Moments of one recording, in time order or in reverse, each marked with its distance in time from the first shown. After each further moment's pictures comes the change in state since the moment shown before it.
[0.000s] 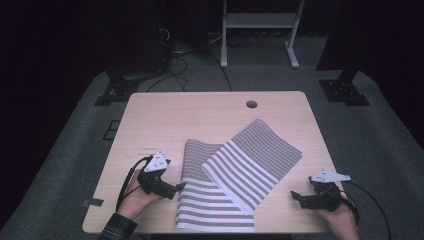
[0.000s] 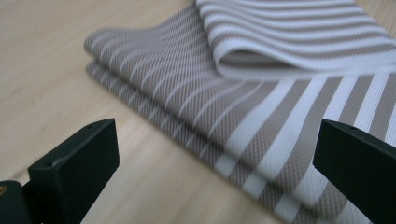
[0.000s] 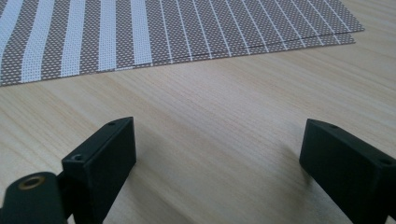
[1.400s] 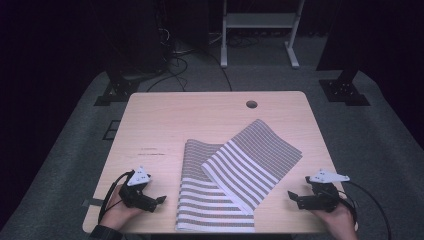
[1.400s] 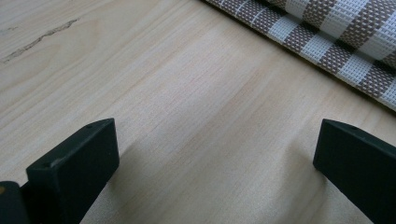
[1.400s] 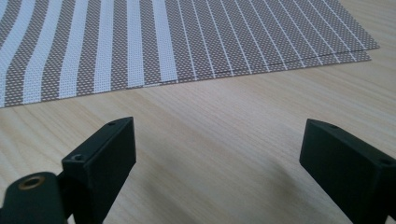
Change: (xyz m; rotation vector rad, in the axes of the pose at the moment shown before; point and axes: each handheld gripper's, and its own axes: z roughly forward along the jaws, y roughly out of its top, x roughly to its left) left arm 0.016 -0.063 -0.015 0.093 0.062 -0.054; right arm 0.011 0.007 -0.005 -0.029 0.031 0.001
